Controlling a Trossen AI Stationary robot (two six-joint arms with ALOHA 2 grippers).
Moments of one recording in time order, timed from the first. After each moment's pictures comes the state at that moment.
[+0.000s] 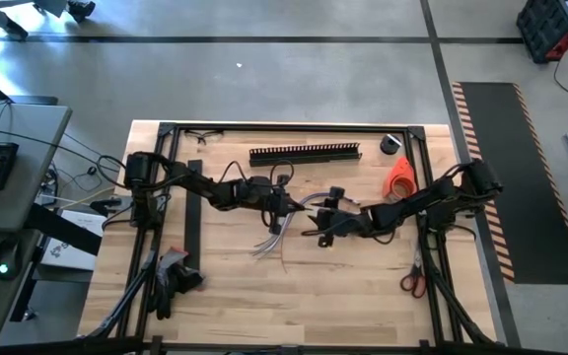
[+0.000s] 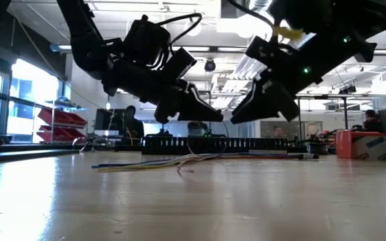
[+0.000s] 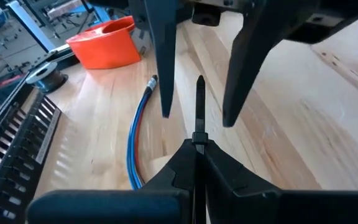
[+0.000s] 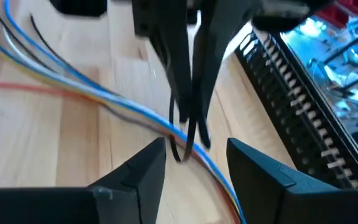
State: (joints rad) left arm 0.09 1.89 0.80 0.72 0.08 0.40; right arm 0.21 1.63 0.66 0.31 0.59 -0.11
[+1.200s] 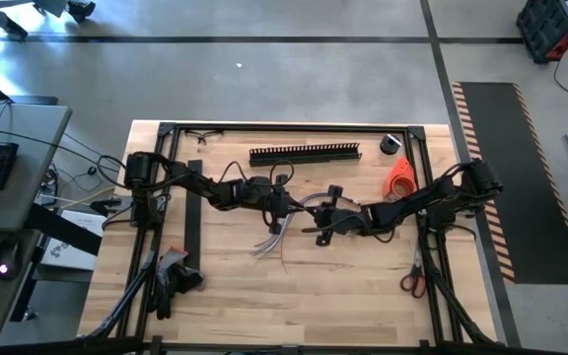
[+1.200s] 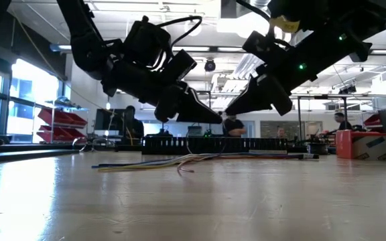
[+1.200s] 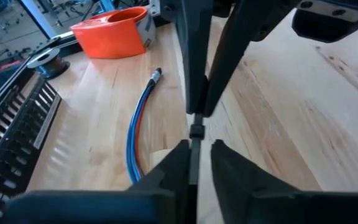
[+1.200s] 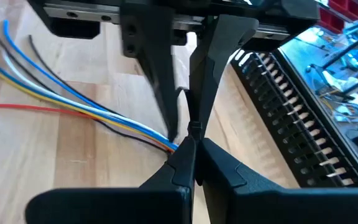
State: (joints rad) left arm 0.09 1.90 0.80 0.71 0.07 0.32; right arm 0.19 1.63 0.66 0.36 0.58 -0.12
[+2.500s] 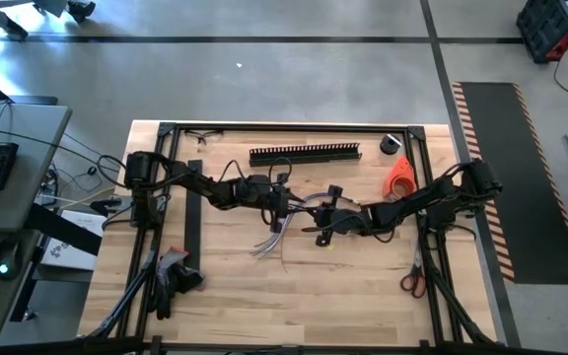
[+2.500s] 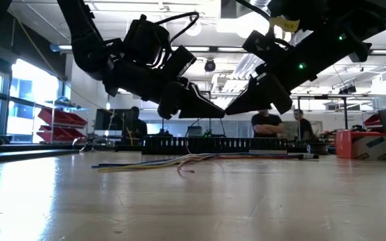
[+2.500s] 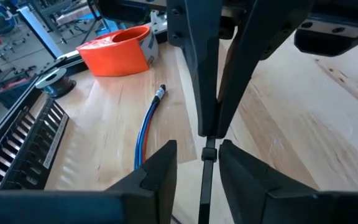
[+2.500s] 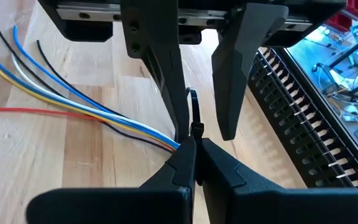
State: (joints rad) left arm 0.10 1.90 0.80 0.76 0.09 0.36; right arm 0.19 1.63 0.66 0.36 0.56 -0.10
